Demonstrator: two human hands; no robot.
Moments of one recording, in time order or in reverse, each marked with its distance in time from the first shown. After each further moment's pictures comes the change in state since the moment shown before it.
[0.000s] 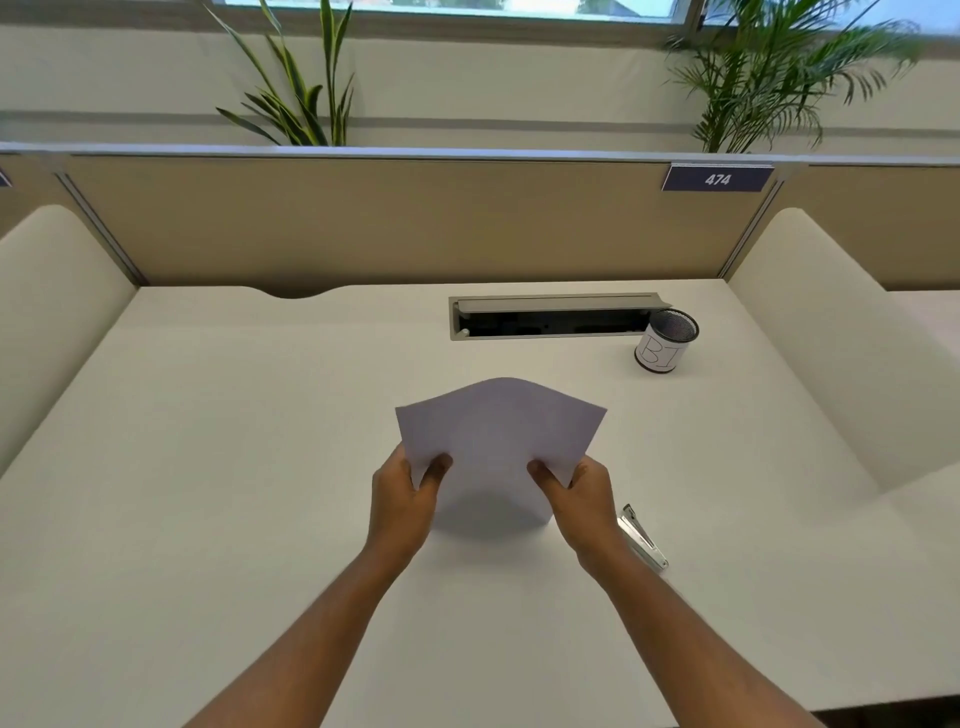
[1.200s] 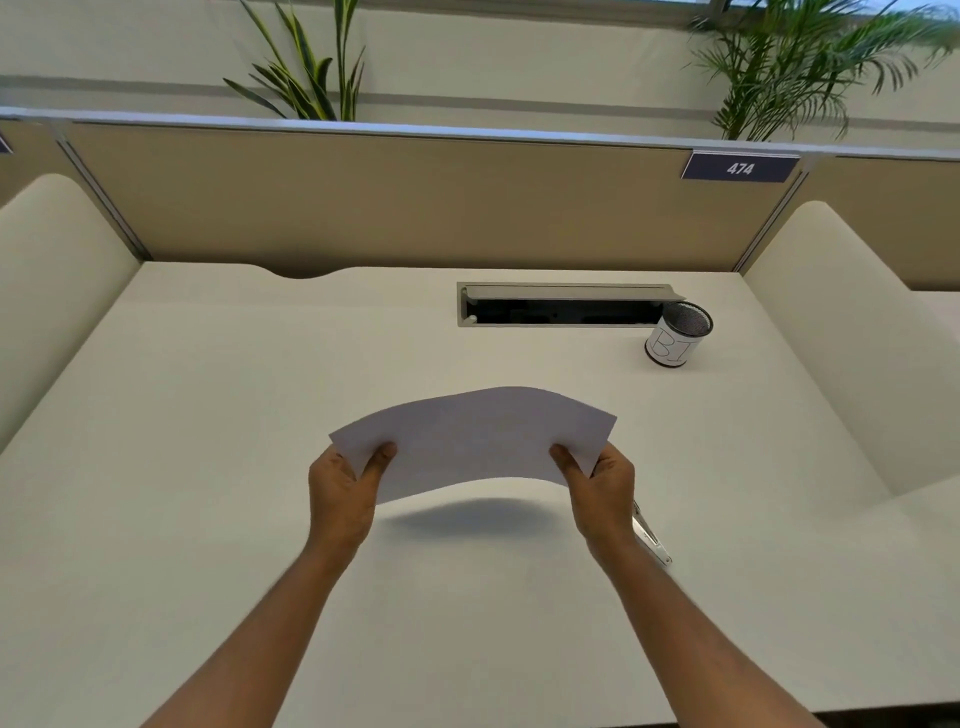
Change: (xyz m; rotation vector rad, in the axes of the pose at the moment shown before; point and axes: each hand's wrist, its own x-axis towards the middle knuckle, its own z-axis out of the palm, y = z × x) left_hand 0.007 -0.023 -0.049 -0.232 0.191 -0.139; right_hand 0.014 0.017 -0.005 0.066 0.123 -0.059
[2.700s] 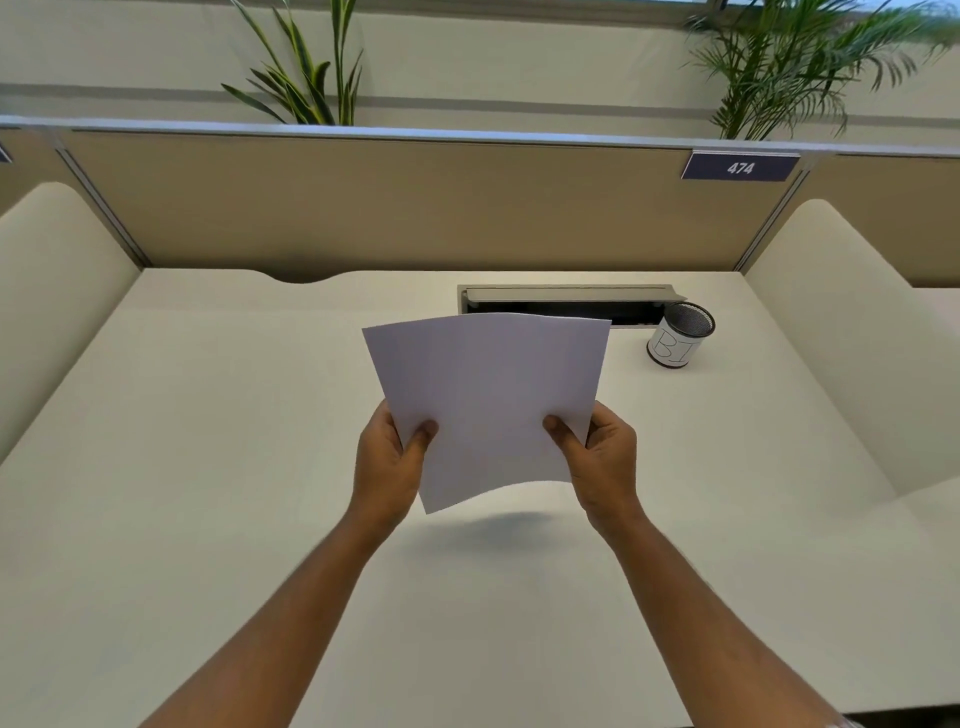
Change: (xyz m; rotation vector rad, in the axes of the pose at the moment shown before) left_hand 0.007 0.033 0.039 0.100 -0.207 0.132; right_hand 0.017 -0.036 0.010 0.148 -0.128 -0.164
